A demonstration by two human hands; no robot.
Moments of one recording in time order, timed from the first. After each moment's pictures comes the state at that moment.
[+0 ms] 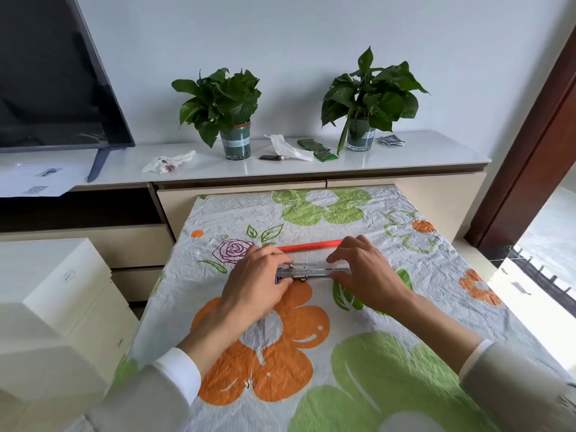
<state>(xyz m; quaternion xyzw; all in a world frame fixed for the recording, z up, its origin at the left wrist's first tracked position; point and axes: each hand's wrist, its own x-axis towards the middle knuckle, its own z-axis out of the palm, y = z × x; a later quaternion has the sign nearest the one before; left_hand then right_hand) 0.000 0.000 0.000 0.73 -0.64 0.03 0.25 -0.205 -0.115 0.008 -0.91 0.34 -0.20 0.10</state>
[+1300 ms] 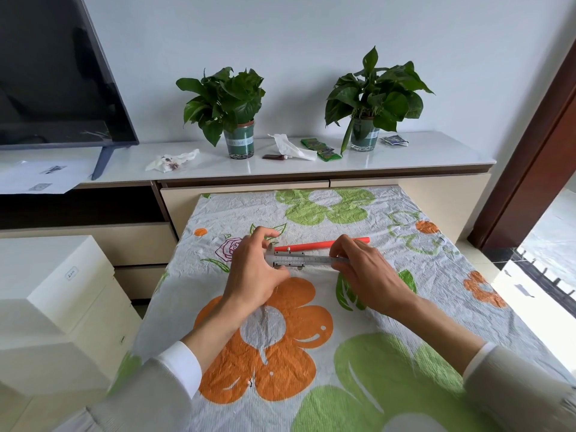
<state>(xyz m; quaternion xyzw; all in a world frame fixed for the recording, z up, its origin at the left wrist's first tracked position) 0.000 0.001 0.015 0.75 -0.51 -0.08 0.41 -0.208 -0.110 0.011 -0.92 0.26 -0.26 0.15</state>
